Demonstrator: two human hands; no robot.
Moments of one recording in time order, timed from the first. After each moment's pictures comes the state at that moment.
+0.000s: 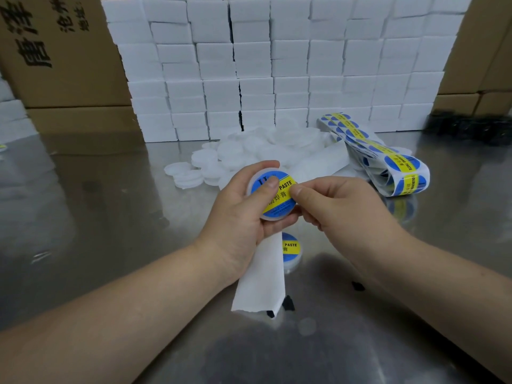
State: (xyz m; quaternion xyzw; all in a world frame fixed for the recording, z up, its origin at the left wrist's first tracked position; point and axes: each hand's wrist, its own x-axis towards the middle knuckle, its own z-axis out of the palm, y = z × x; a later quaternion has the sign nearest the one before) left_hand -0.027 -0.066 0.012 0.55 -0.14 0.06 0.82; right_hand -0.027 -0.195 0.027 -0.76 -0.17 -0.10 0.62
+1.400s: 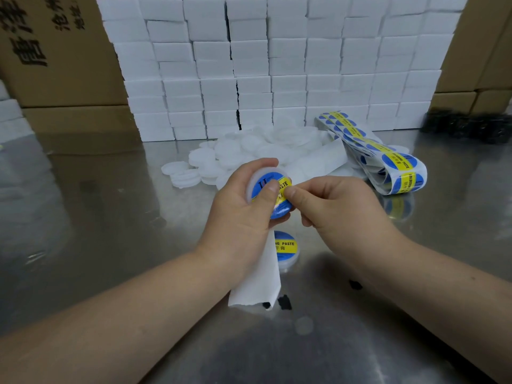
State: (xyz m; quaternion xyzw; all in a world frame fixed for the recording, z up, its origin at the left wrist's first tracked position) left_hand -0.032 -0.073 0.011 0.64 -0.15 0.18 0.73; right_hand -0.023 -0.196 0.024 -0.81 -0.16 -0.14 0.55
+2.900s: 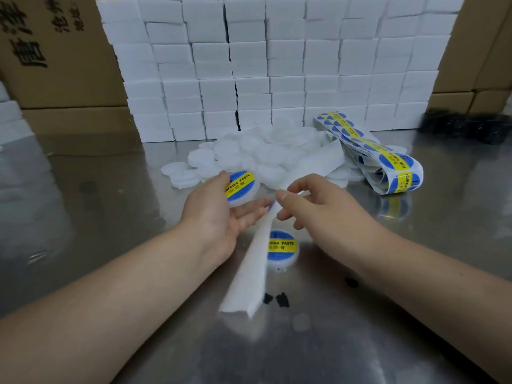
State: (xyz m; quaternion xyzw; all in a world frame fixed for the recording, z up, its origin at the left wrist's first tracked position) left_hand -0.010 -0.056 0.020 0.49 0.09 0.06 0.86; right_hand -0.018 -0.198 0.019 -0.85 -0.14 -0.05 0.51
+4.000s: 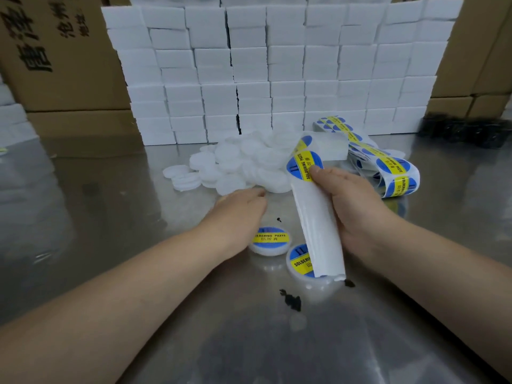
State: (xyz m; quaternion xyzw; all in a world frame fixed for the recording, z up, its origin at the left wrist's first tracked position) left_hand 0.003 -0.053 0.008 0.93 -0.05 0.08 0.37; right_hand 0.004 -0.212 0.024 -0.60 -0.06 0.01 0.80
